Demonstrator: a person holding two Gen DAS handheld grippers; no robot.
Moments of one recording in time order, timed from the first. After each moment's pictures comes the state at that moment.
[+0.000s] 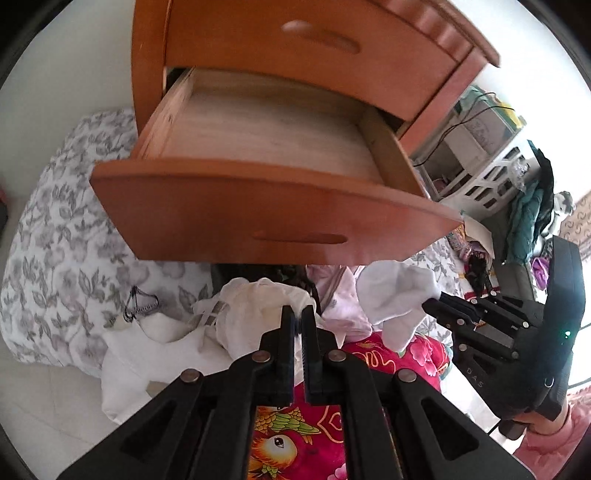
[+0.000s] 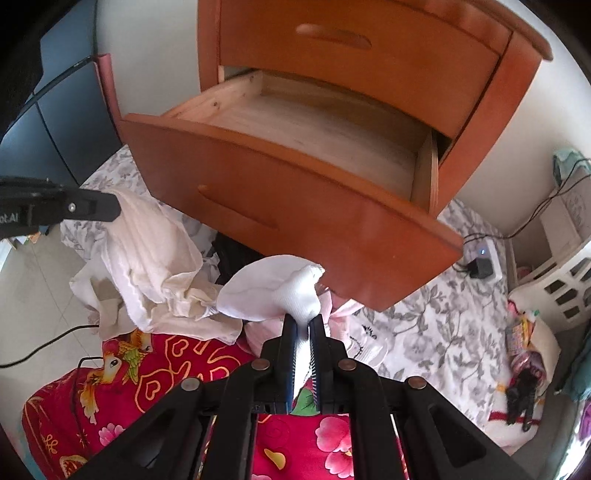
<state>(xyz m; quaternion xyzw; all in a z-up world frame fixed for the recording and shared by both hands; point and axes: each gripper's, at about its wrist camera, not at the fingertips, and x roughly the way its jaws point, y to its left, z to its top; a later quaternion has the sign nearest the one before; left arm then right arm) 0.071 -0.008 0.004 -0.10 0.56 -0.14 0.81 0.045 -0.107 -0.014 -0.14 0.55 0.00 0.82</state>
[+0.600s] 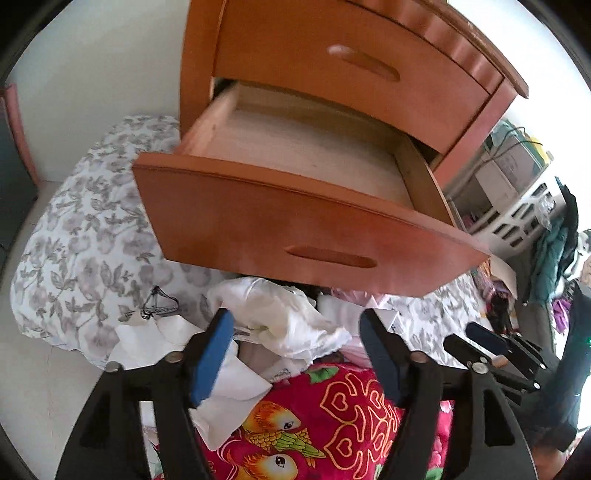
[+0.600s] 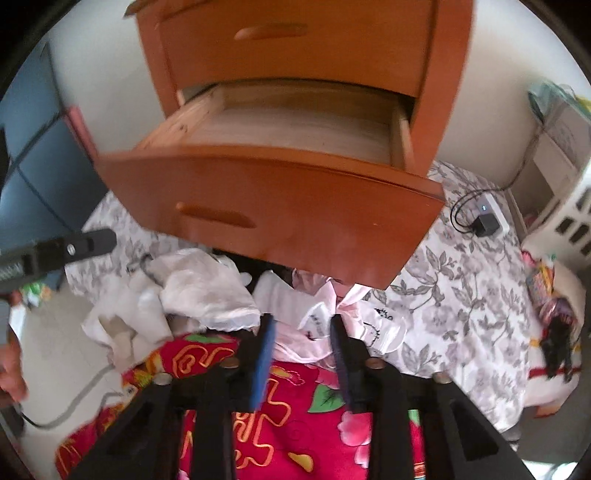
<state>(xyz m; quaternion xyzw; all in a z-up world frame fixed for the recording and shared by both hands) 0.059 -0.004 0.002 -0.12 0.51 -0.05 0.85 0.034 -0.133 -0.015 -0.02 0.53 -0.03 0.84</state>
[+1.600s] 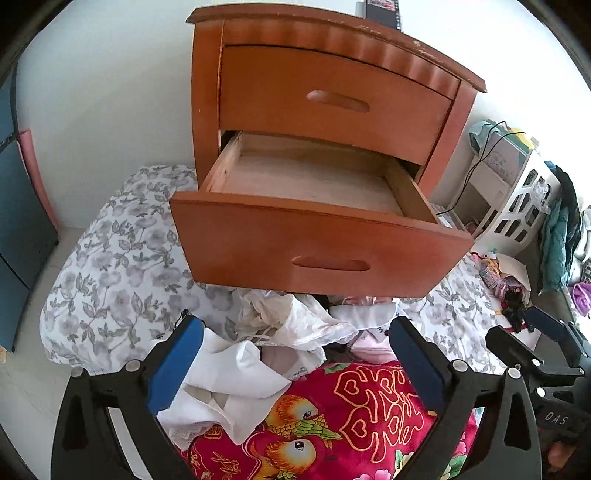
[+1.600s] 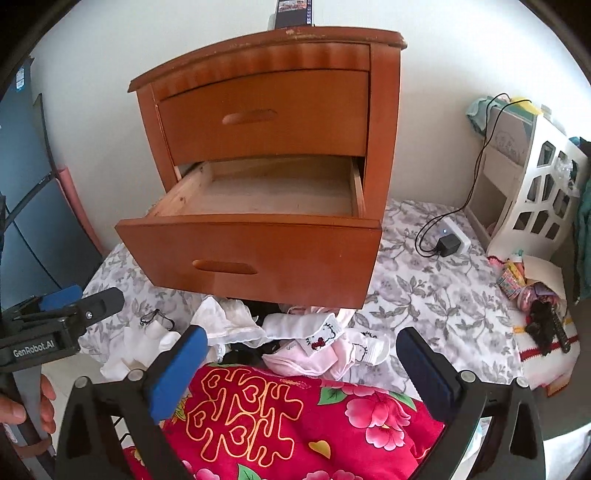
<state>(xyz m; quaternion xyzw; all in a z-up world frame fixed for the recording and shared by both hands) 0.005 -0.015 0.033 -0.05 0.44 -0.04 0.90 -0.026 -0.115 0.038 0.00 0.42 -0.09 0.90</state>
